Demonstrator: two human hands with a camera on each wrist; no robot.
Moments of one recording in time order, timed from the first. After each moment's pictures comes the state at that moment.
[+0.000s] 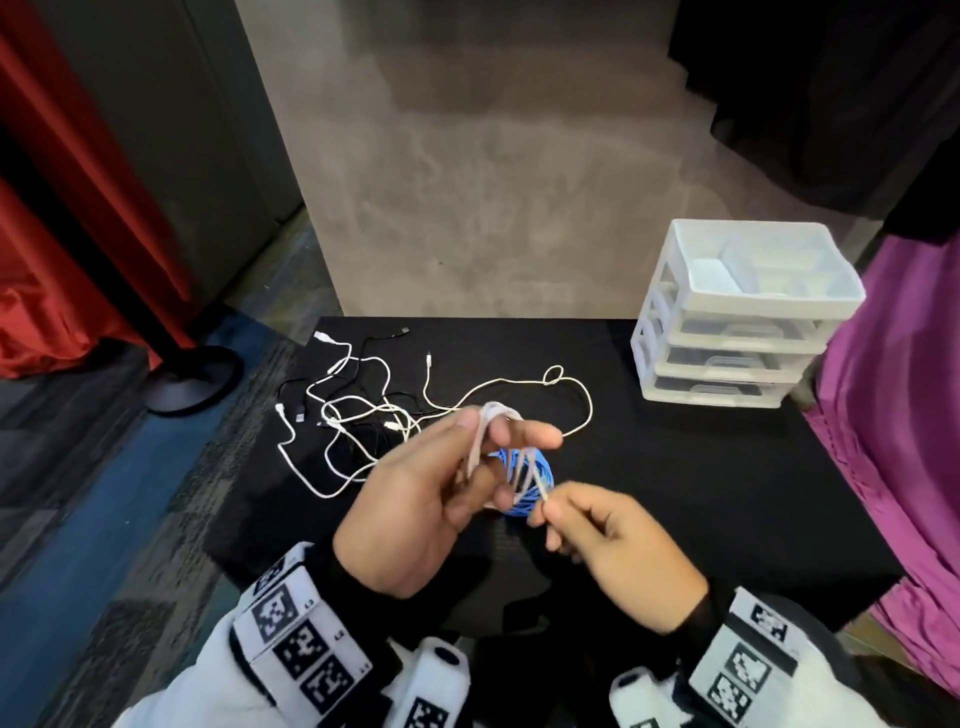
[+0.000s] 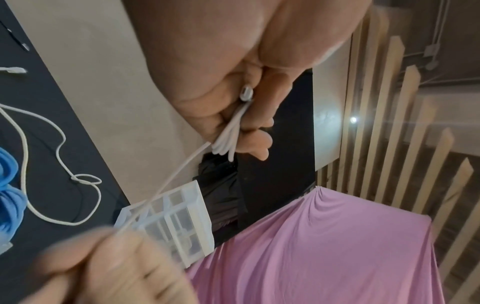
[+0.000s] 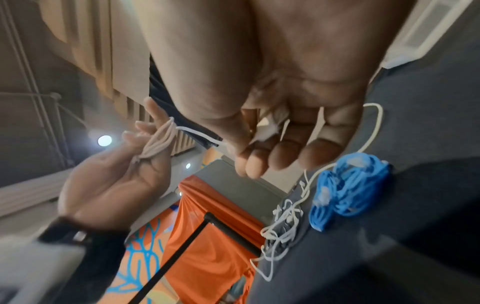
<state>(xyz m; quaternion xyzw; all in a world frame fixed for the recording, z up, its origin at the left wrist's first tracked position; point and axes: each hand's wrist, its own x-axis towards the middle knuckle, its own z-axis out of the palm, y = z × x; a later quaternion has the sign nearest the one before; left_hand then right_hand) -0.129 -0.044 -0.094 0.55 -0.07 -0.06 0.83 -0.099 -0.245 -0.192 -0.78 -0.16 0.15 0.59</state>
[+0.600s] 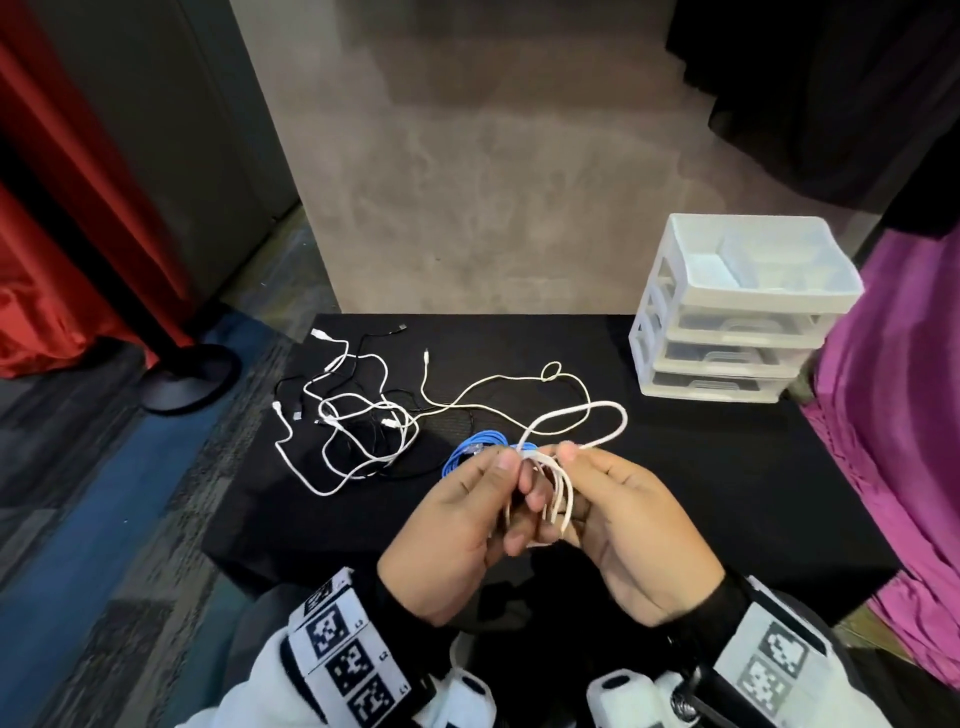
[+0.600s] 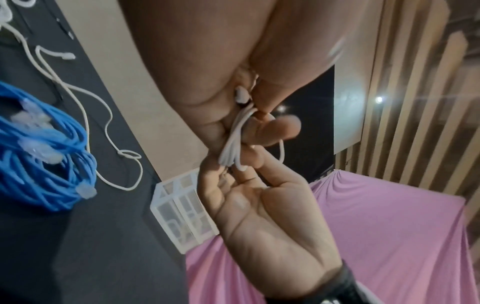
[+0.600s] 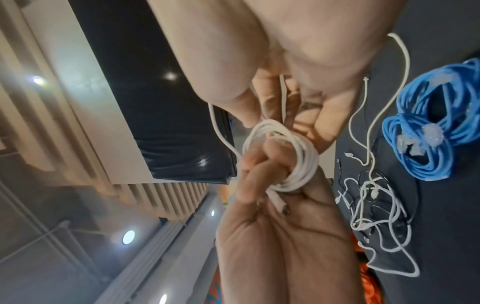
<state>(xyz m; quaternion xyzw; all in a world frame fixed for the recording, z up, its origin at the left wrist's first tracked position) -0.130 -0.068 -0.140 0.51 -0.05 -0.12 0.85 -0.112 -0.221 -0.131 -0.51 0.01 0.20 0.84</state>
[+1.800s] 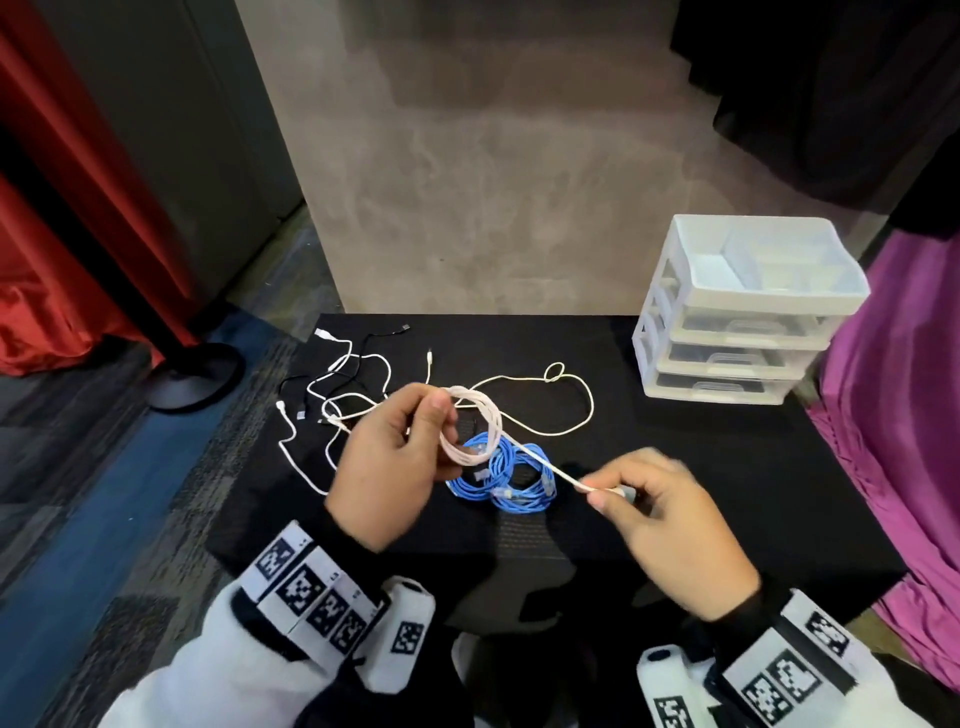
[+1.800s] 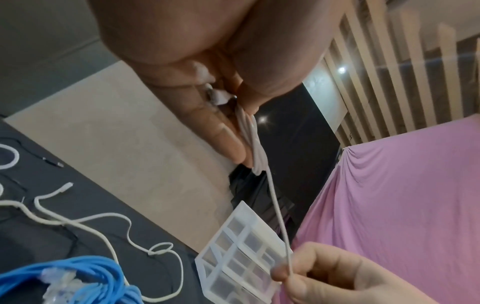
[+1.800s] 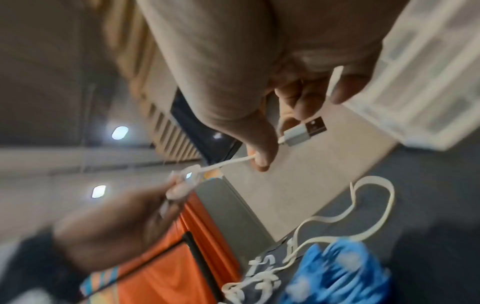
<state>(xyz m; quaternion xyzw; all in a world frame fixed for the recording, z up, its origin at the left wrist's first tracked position) -0.092 -0.013 -0.130 0.76 0.03 0.11 0.63 -0.090 -0.275 -0.181 -0.87 -0.10 -0.03 0.48</state>
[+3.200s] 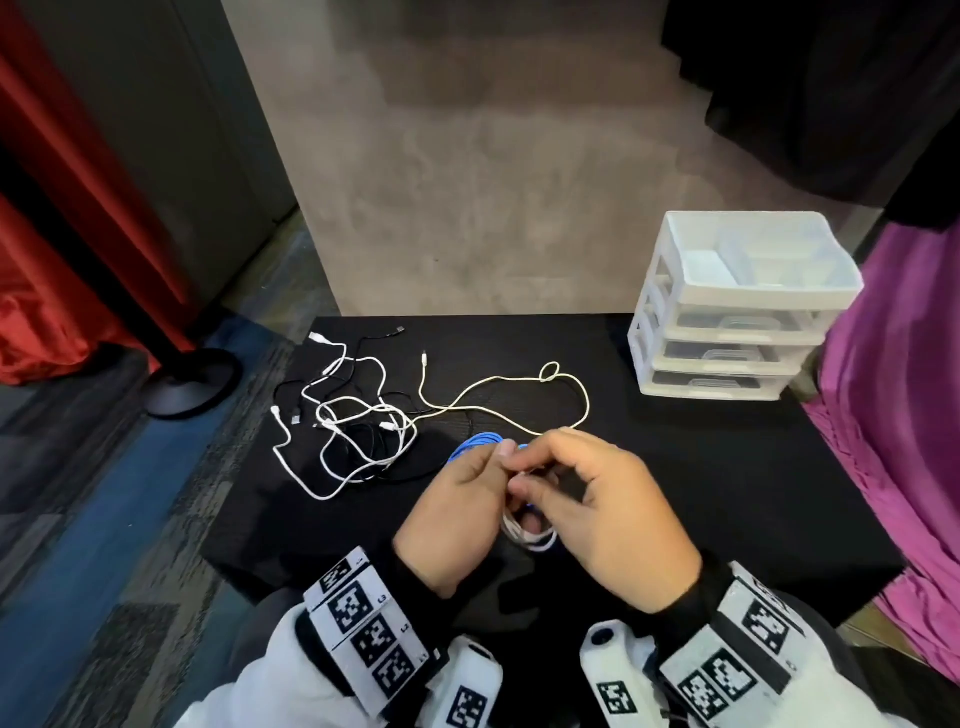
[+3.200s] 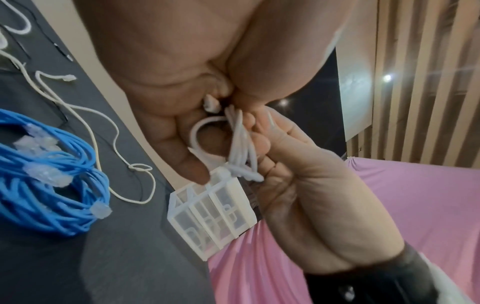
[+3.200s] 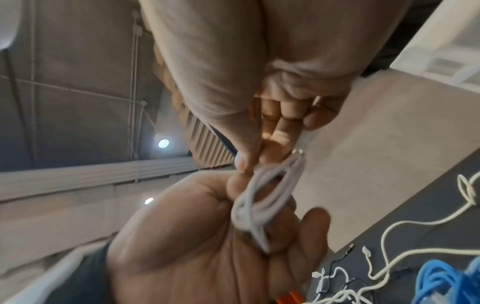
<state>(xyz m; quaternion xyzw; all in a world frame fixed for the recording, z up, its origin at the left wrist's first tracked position) -0.106 -0.074 -0.149 0.67 0.06 -0.08 0.73 -0.096 -0.225 -0.145 -0.81 -0.22 -0.04 0.54</state>
